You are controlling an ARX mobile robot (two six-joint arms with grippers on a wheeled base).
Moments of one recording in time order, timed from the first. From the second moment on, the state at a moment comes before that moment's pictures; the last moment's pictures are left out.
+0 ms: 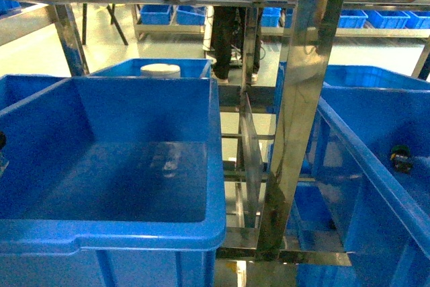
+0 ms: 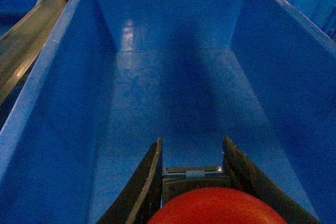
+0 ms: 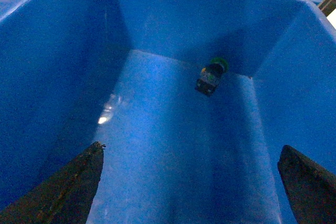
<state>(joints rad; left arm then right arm) -0.08 1.14 0.38 0.31 -0.03 -0.03 -0.22 1.81 0.75 0.55 -0.16 -0.29</state>
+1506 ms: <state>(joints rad) -0.07 1.18 0.38 0.31 -0.01 -0.03 -0.32 0.31 -0.01 0.22 -0.46 -0.10</state>
